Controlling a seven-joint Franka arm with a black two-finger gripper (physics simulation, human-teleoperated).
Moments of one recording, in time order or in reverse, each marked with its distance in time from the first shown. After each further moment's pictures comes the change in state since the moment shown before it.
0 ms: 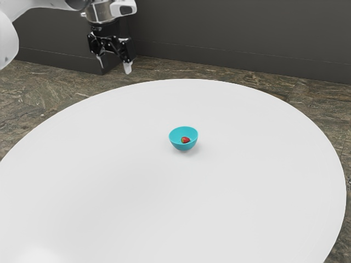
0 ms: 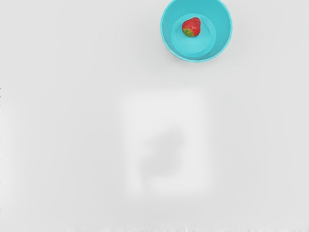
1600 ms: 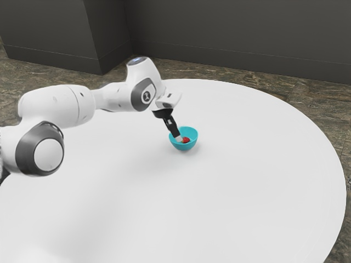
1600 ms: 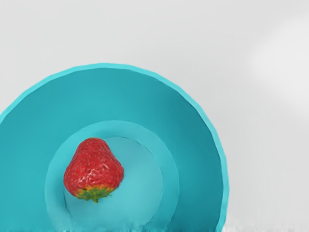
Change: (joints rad) arm 0.102 0.590 -0.208 0.025 -0.068 0.690 0.719
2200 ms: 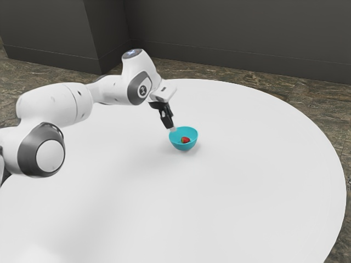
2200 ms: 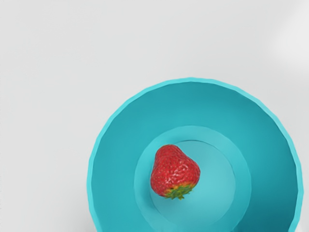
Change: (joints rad) arm 0.000 0.018 0.028 0.077 0.032 0.031 0.196
